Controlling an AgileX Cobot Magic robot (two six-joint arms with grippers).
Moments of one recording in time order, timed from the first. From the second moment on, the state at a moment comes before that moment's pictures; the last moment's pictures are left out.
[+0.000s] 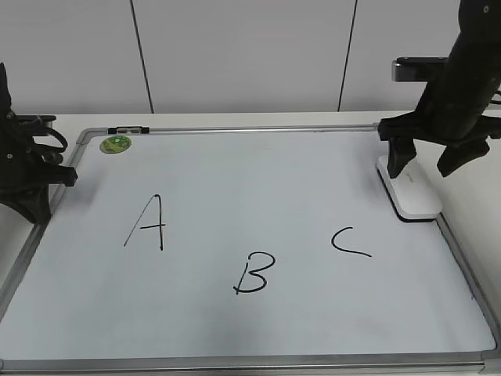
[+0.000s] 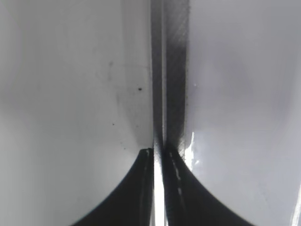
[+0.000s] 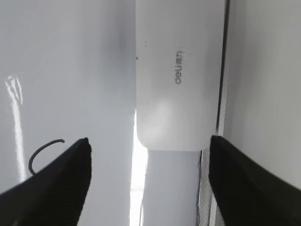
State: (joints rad) left arm -0.03 2.13 -1.45 -0.01 0.91 -0.06; right arm 0.14 1.94 -1.51 0.01 1.02 0.08
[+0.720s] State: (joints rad) left arm -0.03 2.13 -1.45 -0.02 0.91 -0.06; right arm 0.05 2.14 -1.70 0.09 1.11 -0.01
